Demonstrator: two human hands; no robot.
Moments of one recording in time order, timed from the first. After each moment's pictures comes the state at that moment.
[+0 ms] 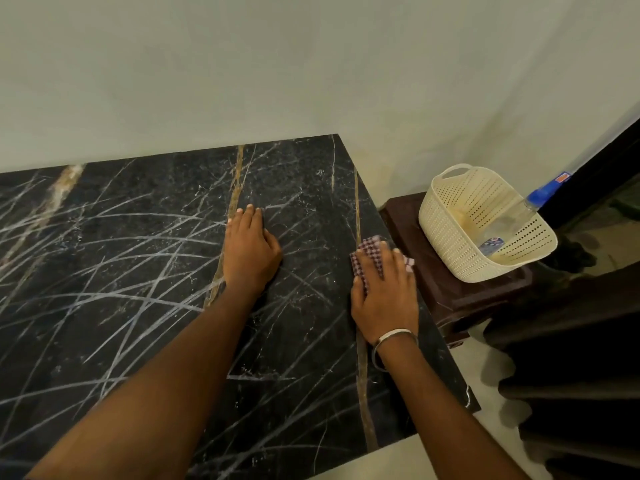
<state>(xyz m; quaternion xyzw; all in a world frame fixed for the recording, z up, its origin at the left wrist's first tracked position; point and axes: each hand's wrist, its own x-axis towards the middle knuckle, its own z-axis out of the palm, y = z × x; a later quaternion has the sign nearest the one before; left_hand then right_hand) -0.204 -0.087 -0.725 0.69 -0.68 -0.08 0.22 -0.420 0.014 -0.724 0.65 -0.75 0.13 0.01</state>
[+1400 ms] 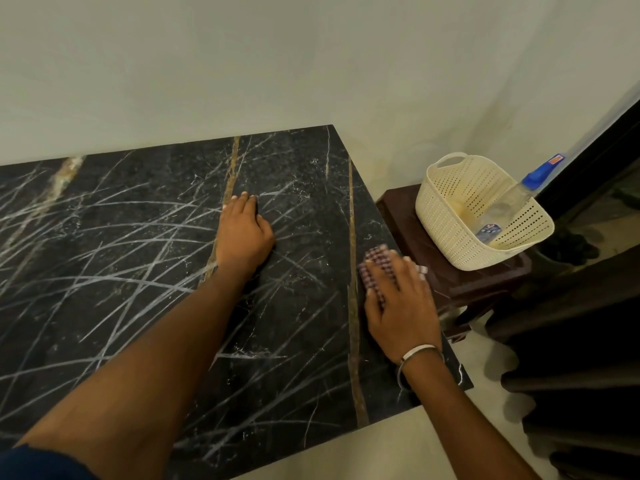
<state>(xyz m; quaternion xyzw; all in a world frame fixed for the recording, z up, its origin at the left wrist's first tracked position) -0.204 -0.084 -0.719 0.68 -0.69 -0.09 0.22 -0.453 0.065 -0.729 0.69 -0.71 0.13 -0.01</state>
